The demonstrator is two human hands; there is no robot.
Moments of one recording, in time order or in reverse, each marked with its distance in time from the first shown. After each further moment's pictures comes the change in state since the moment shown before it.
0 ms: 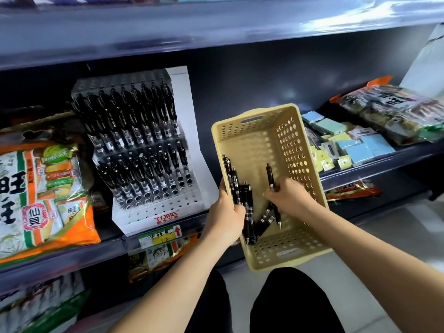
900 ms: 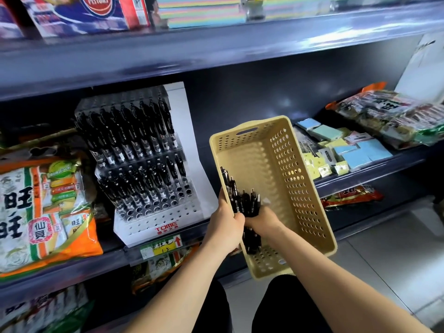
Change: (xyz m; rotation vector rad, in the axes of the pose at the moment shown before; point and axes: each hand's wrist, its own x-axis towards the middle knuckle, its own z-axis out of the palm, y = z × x) left_hand -0.005 0.013 -0.001 -0.001 0.002 -0.053; right_hand 0.007 -0.005 0.067 0.398 -0.097 0.196
